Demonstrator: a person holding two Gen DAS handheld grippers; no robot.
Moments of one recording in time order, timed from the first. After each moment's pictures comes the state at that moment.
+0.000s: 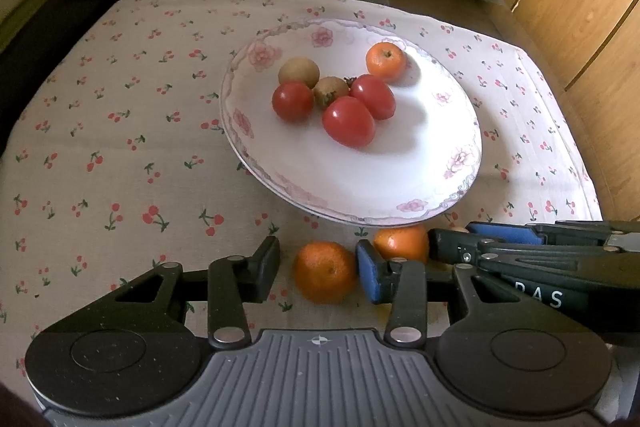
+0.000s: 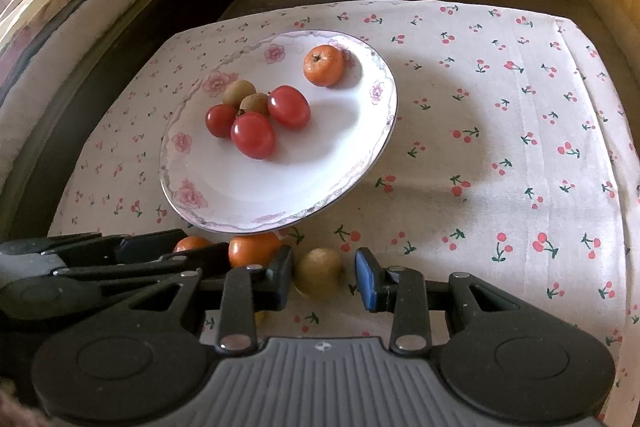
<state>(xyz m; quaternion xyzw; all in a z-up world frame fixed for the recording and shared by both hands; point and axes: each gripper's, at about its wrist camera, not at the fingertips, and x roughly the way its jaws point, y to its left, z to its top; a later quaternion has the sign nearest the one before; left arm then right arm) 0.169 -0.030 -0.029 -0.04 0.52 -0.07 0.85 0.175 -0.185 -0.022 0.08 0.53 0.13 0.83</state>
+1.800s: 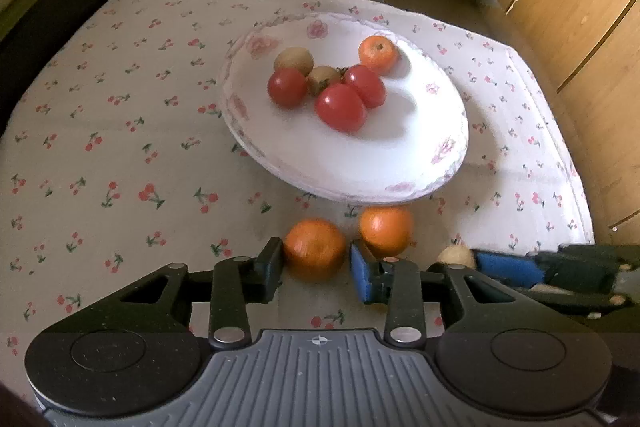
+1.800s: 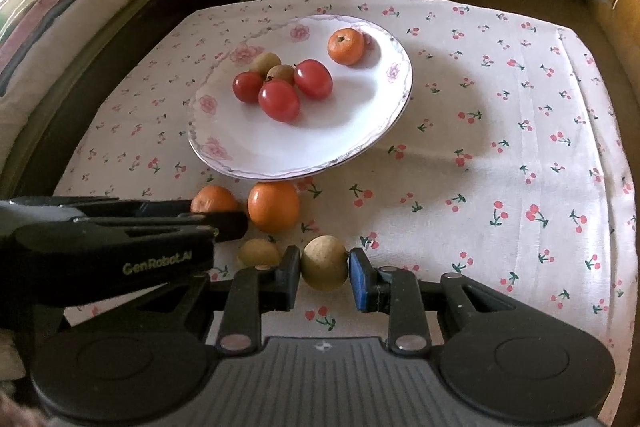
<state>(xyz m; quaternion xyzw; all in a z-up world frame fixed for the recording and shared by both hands) 0.157 -0.029 -0.026 -0.06 0.53 -0.08 0.85 0.145 -0.175 -0.013 0.03 0.53 0.15 0.83</state>
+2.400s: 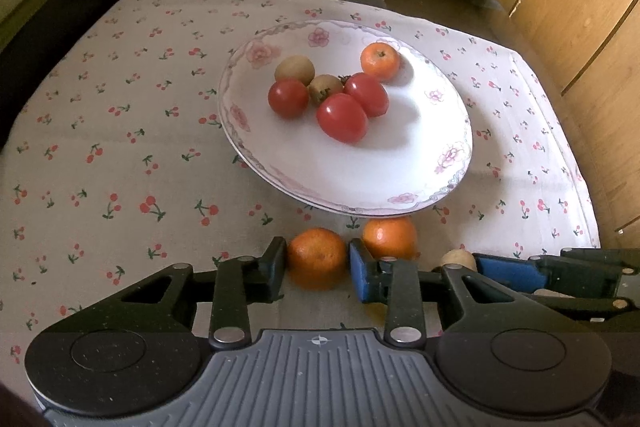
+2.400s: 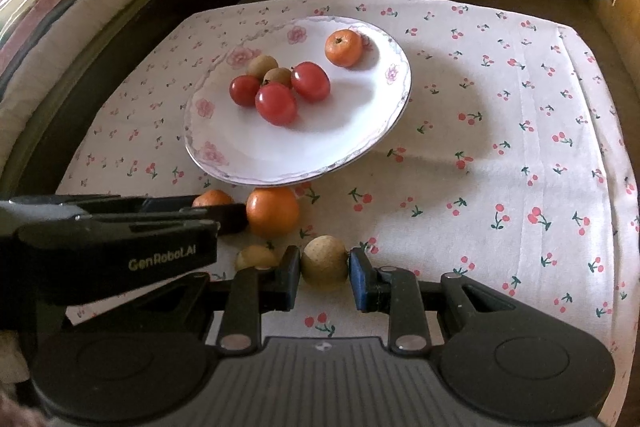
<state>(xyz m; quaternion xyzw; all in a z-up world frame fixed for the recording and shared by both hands) 0.160 -0.030 -0.025 -0.05 0.52 -0.07 0.85 0.146 -0.178 -0.012 0.04 0.53 0.14 0.84</state>
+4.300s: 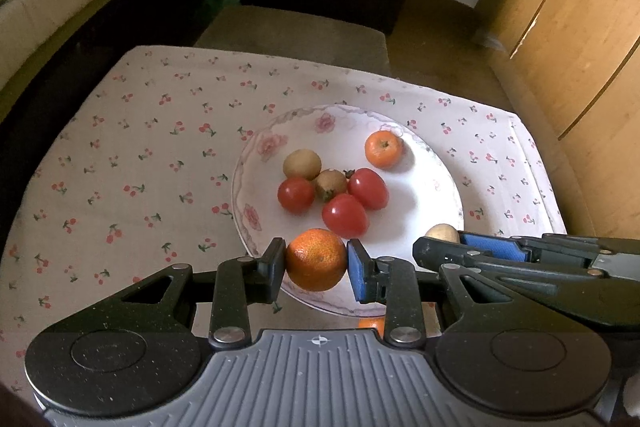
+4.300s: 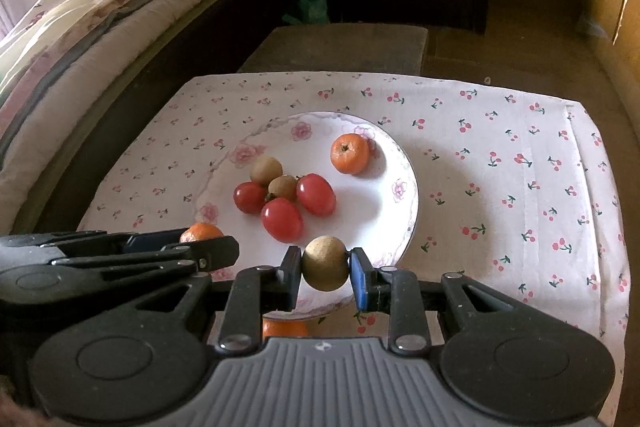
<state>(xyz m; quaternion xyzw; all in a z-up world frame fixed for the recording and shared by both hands) 0.195 -0.021 0.012 -0.07 0.49 -0.06 0.87 0.198 -0.168 0.017 0.05 0.48 0.14 0.86</state>
